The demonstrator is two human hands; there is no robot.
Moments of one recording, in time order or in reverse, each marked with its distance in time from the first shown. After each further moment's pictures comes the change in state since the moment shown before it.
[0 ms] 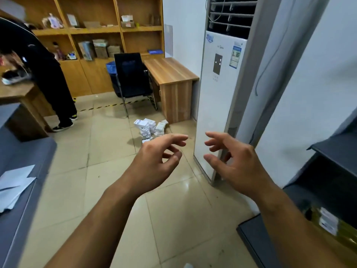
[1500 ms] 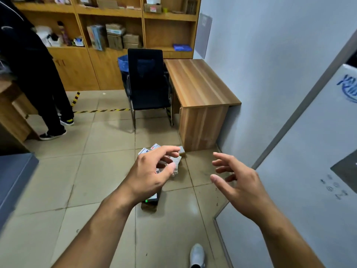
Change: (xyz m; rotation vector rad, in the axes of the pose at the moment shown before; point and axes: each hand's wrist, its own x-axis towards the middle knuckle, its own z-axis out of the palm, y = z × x) left_hand 0.577 -0.516 -0.104 -0.117 0.120 -0.261; right_hand 0.693 0.295 0.251 0.014 -0.217 0.082
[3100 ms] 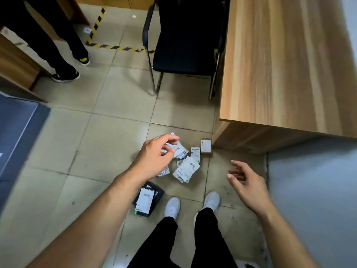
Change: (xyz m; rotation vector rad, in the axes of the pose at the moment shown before) left_hand 0.572 -0.414 0.066 0.094 0.146 -0.676; right_hand 0.639 0.423 0.176 0.116 -0.508 0.424
